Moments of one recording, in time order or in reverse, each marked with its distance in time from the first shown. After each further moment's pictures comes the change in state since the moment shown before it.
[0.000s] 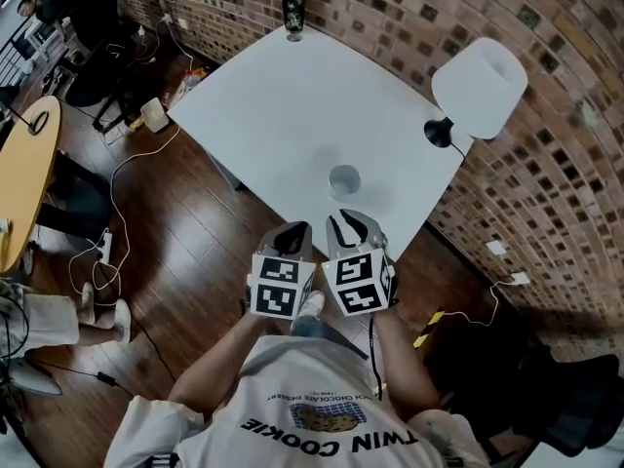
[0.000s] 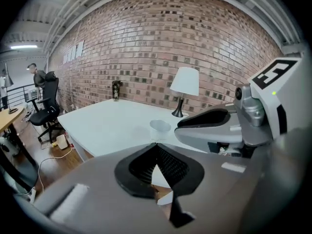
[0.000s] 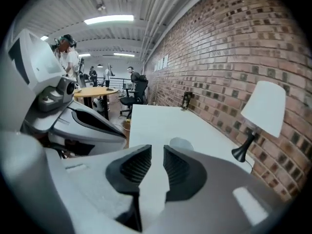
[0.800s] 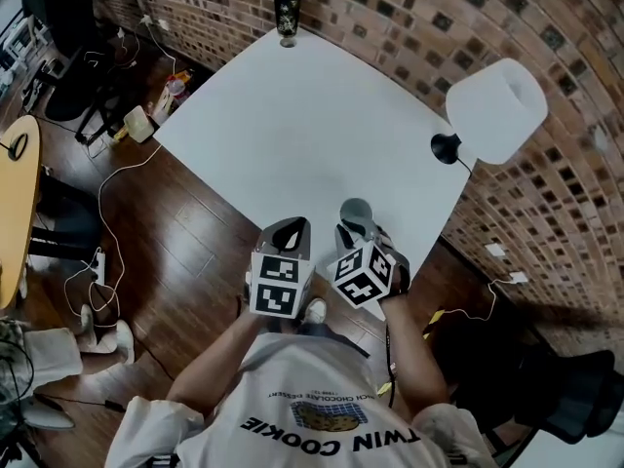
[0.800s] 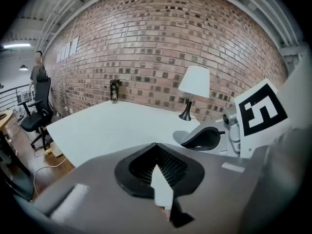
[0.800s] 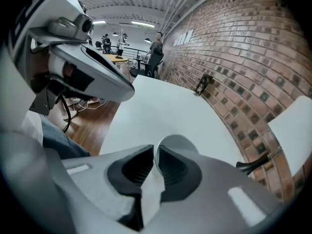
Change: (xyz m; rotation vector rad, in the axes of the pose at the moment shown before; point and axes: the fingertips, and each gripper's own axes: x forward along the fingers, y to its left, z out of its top) left arm 0.064 0.074 0.040 0.027 0.005 -0.054; right arm 0.105 -0.020 -0.018 -0.241 0.270 0.069
